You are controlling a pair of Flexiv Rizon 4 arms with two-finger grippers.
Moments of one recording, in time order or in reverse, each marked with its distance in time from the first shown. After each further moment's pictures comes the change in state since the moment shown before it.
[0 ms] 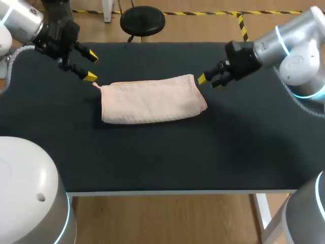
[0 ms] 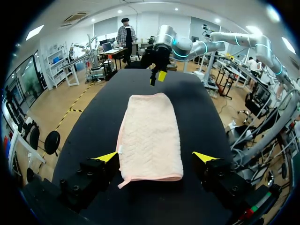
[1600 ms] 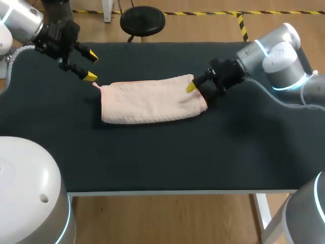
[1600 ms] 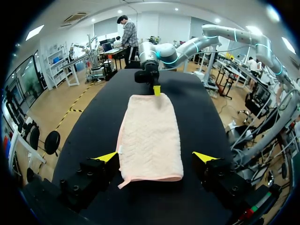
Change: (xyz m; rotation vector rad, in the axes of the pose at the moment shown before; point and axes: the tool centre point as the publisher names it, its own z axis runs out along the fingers) left arm 0.000 0.000 0.000 0.000 0.001 0.000; right arm -0.006 -0.015 0.066 0.257 0.265 0.253
